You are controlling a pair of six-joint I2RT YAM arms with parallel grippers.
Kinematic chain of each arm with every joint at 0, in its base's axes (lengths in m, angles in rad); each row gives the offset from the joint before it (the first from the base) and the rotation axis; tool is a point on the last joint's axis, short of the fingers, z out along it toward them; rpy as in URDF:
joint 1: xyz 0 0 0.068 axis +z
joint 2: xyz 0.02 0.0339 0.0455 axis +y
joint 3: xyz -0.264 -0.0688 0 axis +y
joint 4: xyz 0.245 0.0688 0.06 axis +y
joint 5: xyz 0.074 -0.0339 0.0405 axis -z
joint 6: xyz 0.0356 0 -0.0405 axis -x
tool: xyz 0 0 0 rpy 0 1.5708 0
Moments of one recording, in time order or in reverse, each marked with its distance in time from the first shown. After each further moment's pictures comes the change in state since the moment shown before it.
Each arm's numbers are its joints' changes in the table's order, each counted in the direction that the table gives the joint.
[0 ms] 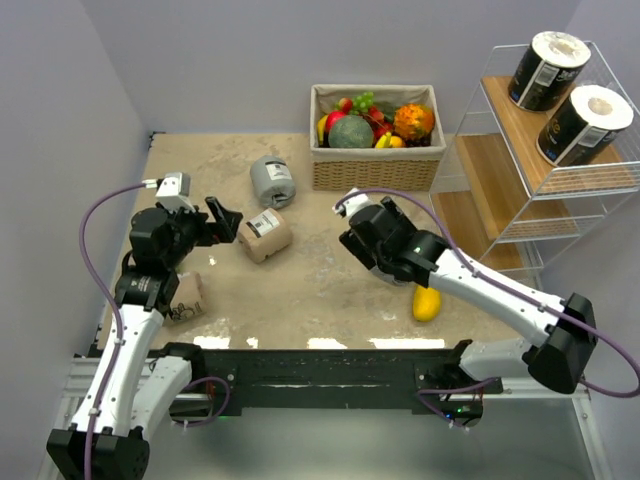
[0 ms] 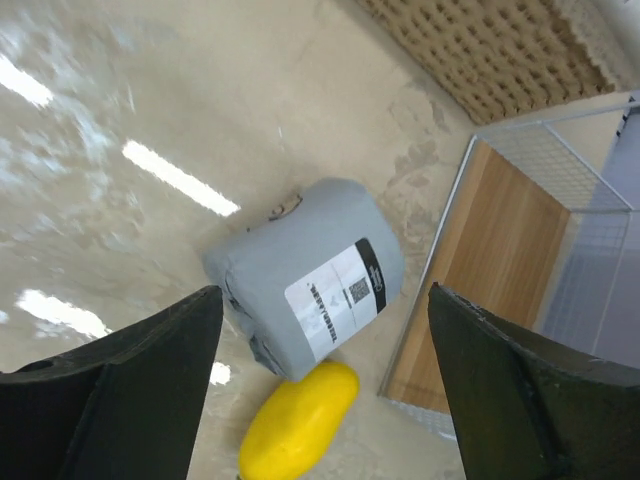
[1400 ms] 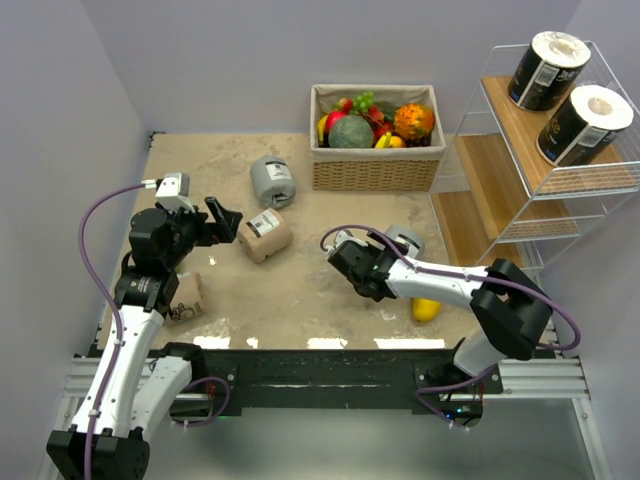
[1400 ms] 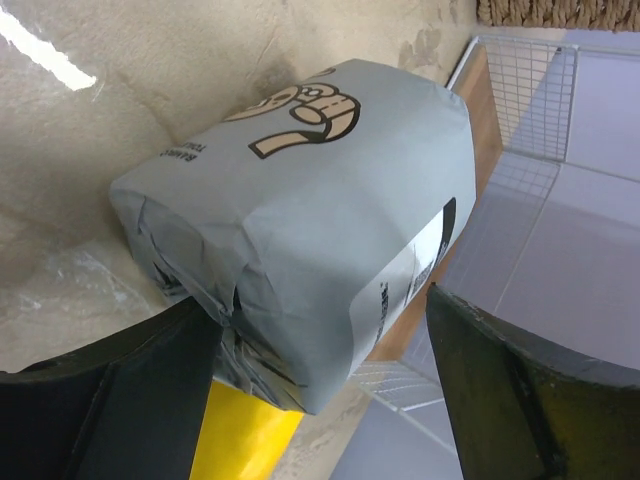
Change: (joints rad) left arm 0.000 -0.016 0.000 -0.001 -0.007 0.000; right arm 0.071 0.283 0.277 -0.154 0.290 0.148
